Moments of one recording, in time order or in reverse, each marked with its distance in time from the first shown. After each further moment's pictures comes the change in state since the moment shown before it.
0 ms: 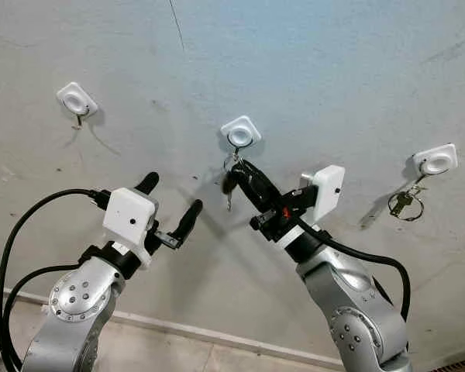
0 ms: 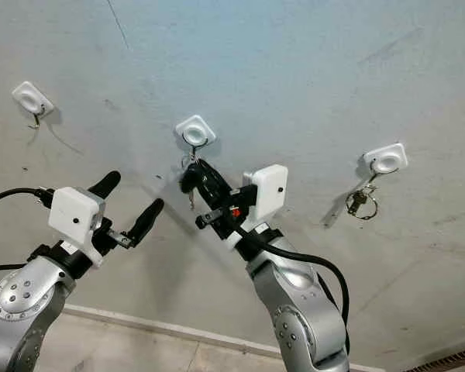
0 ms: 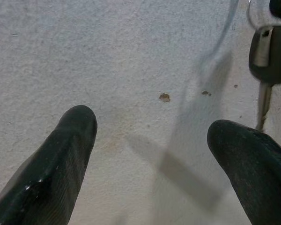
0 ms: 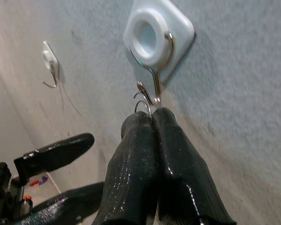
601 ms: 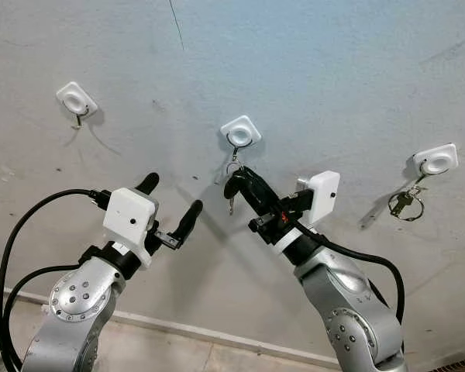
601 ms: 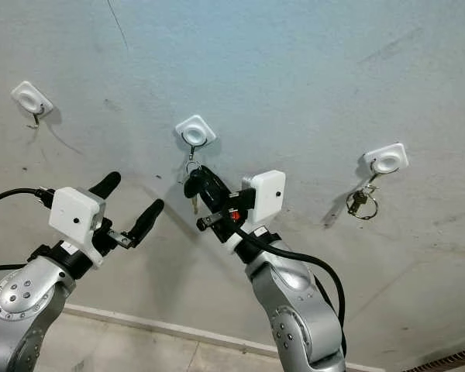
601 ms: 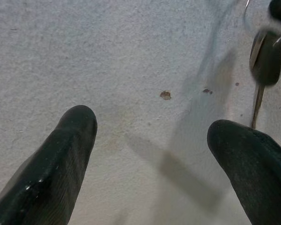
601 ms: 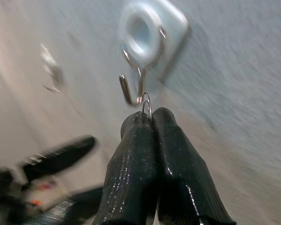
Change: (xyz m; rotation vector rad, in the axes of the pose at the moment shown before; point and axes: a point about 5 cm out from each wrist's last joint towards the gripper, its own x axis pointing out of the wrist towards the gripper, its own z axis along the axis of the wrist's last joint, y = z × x) left arm 0.000 0.000 0.000 -0.003 0.003 0.000; right arm 0.000 0.003 0.005 0.075 -0.030 0.023
